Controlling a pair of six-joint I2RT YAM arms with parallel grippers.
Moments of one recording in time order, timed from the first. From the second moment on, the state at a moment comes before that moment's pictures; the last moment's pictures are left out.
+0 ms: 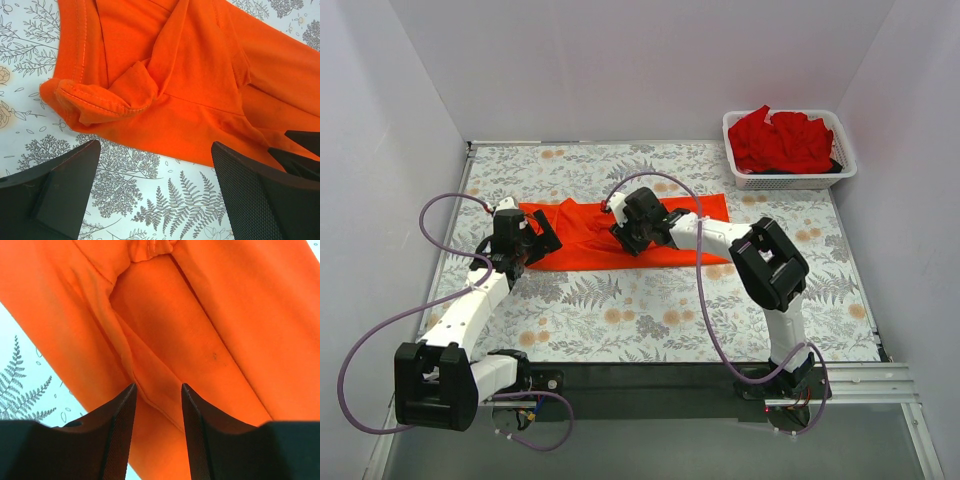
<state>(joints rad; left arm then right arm) -0.11 1.13 0.68 -0.28 -0.10 -0.54 0.80 2.02 1.40 -0.20 -0.13 -0.18</state>
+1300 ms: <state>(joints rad) -0.11 1.15 0.68 -0.27 -0.09 -0.54 0.83 2.13 1.58 -0.24 0.02 -0.31</state>
